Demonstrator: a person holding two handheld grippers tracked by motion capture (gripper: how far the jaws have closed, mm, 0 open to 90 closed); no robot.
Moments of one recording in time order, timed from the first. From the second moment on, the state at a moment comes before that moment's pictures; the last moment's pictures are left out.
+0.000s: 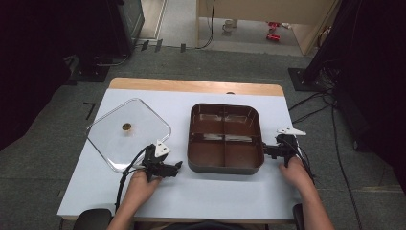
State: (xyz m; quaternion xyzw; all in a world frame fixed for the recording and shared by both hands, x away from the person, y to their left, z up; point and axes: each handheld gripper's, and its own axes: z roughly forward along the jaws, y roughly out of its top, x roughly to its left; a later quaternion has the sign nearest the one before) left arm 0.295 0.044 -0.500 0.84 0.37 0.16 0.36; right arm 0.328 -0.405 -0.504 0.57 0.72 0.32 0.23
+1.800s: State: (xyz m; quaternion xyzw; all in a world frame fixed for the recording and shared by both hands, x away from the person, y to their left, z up) left arm 0.317 0.057 -0.461 0.84 0.40 0.13 0.34; right arm 0.328 -0.405 -0.504 0.57 0.72 0.32 0.23
